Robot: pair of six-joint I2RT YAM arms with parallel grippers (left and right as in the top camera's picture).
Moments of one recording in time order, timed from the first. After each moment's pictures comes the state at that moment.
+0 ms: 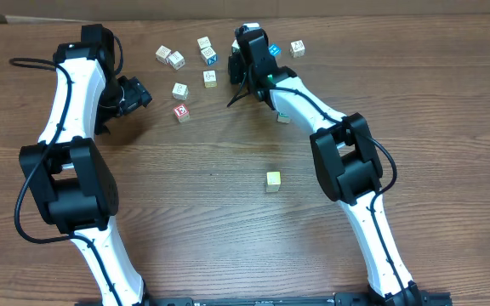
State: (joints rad) left arm 0.11 2.17 1.87 -1.19 -0.05 -0.57; right arm 0.46 2.58 2.09 -0.23 0.05 0.31
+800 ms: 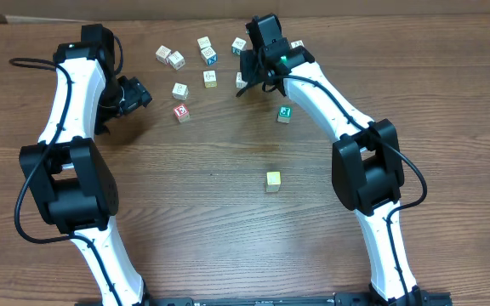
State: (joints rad) left arm 0.11 2.17 1.87 -1.19 -0.05 -0.57; right arm 0.45 2.40 2.09 -0.64 0.04 0.30
